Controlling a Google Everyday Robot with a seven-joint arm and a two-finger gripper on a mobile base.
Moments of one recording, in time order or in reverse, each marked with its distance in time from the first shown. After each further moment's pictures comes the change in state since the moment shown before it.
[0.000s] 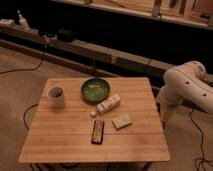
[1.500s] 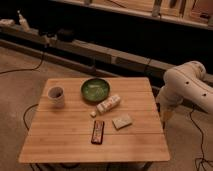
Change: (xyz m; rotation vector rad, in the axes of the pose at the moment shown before) arm 0.000 0.000 0.000 0.000 0.000 0.000
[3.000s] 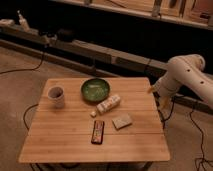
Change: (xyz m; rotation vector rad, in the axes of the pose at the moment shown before) arm -0.019 -0.063 0.016 0.054 -0.148 -0.530
